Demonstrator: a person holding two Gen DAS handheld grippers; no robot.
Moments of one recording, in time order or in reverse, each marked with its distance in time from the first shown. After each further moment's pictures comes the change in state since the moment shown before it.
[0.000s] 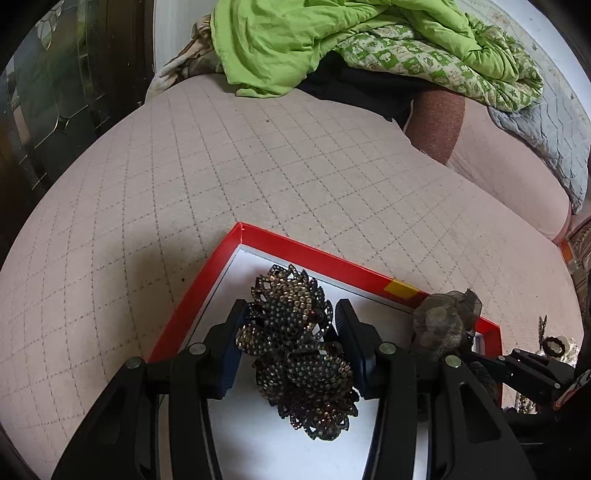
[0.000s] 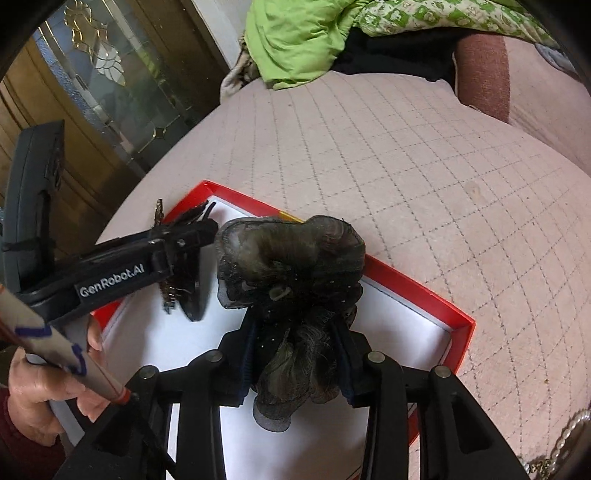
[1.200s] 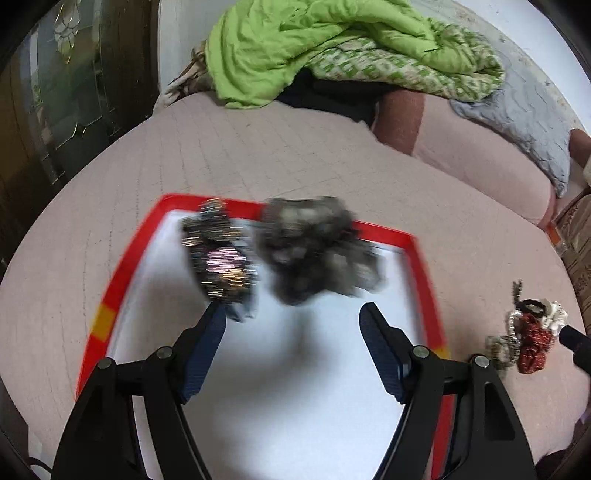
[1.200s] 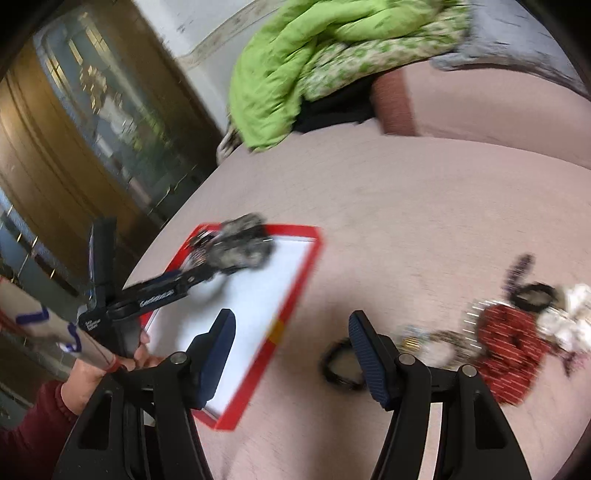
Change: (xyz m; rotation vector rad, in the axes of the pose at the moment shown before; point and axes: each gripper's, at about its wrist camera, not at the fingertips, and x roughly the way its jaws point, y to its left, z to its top) left arm -0.071 -0.060 -0.079 0.015 -0.083 0.015; right arm -0.181 -0.064 -0.104 0.130 -0.224 0.029
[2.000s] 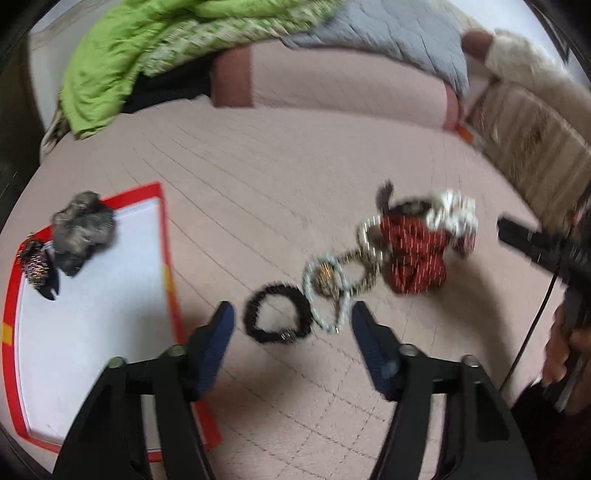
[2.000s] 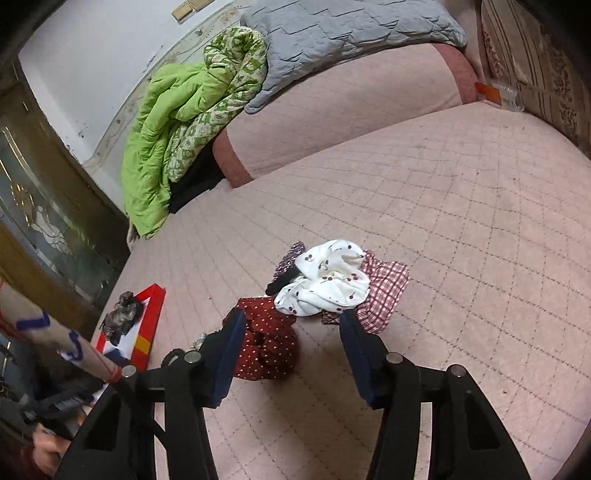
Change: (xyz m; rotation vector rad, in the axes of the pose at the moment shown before) left arm -0.023 -0.192 -0.062 0.354 0.128 -0.191; right arm -0.105 -0.177 -0.050 0.324 -0.211 -0.186
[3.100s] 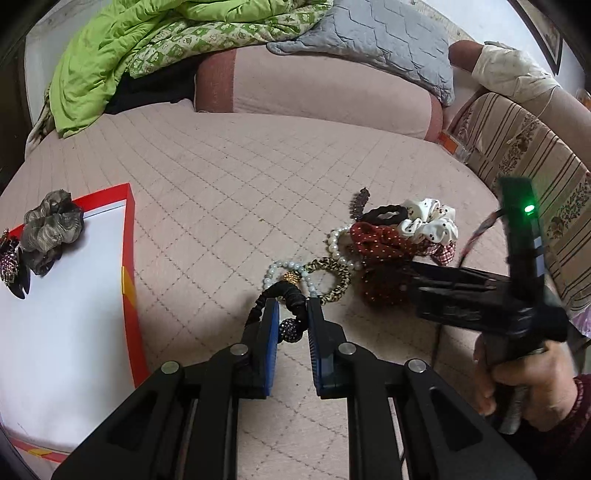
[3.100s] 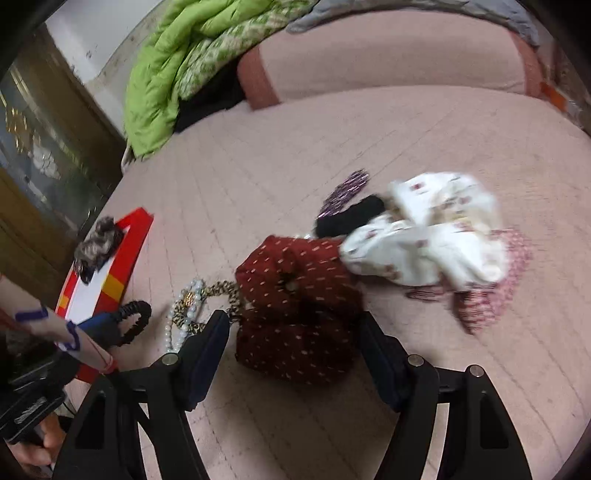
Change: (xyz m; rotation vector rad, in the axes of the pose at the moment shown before) left arm 0.002 -0.013 -0.002 -0.044 -0.068 -0.086; right arm 0.097 0.045 -0.028 -0.189 0.235 -0.043
